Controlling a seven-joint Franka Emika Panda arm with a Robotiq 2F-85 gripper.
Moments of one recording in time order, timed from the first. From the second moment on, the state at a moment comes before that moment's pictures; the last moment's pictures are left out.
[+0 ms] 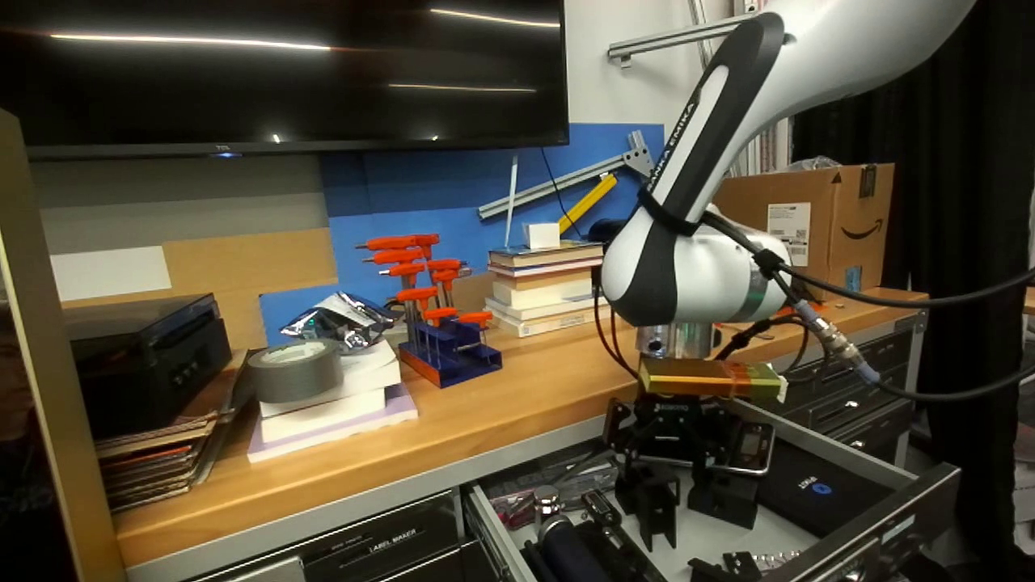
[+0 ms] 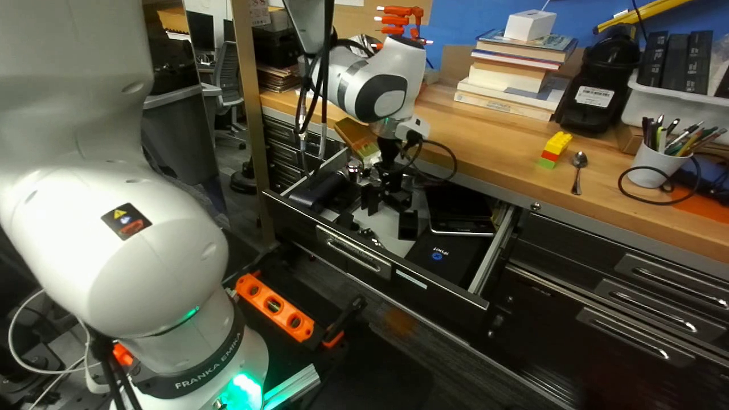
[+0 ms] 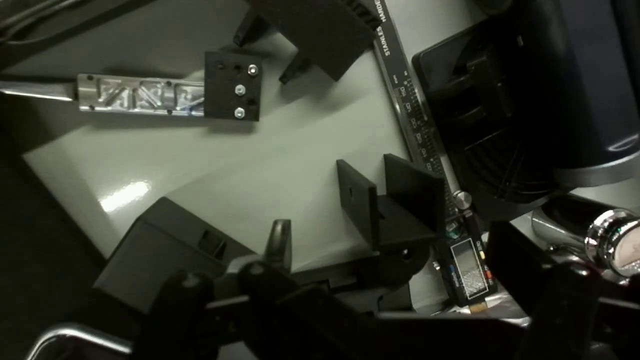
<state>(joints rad) 0.05 0.25 0.02 -2.42 0.25 2.61 0.22</state>
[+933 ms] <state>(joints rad) 0.19 0.20 0.01 -2.42 -0.19 2.42 0.53</state>
